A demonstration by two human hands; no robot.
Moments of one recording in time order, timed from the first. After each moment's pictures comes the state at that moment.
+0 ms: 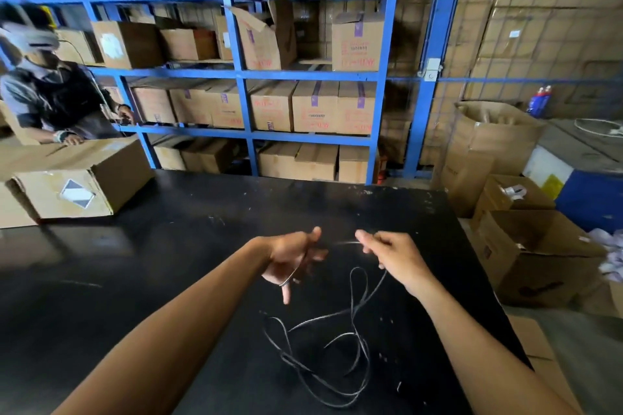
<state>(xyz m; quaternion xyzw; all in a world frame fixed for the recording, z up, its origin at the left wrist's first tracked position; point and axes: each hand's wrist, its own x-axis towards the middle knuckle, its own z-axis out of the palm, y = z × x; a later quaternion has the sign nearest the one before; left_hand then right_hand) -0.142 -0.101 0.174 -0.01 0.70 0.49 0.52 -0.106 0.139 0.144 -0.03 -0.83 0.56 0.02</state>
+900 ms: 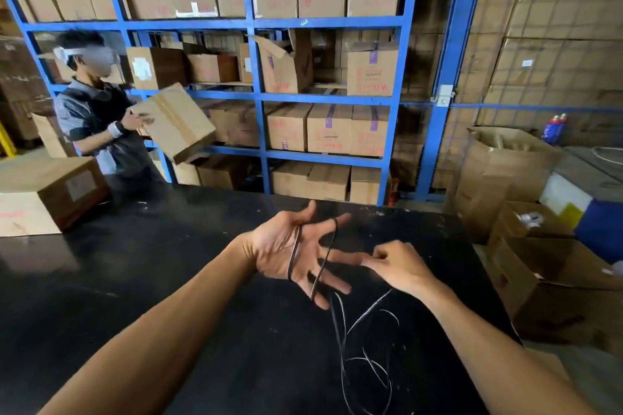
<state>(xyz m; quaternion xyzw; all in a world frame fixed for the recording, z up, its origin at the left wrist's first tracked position) -0.111 -0.133 0.248 0.22 0.43 0.67 0.57 -0.117 0.120 0.177 0.04 -0.95 0.31 0.01</state>
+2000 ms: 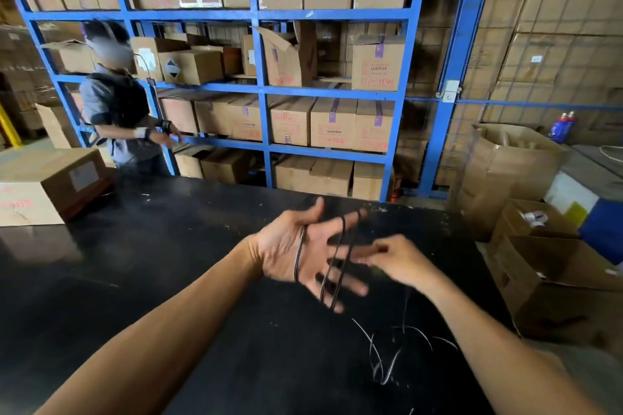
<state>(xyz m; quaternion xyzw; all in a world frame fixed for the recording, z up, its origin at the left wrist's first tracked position) -0.097 -0.122 0.246 0.25 0.40 0.68 0.56 -0.117 0.114 0.187 0.05 -0.91 0.42 -0.06</state>
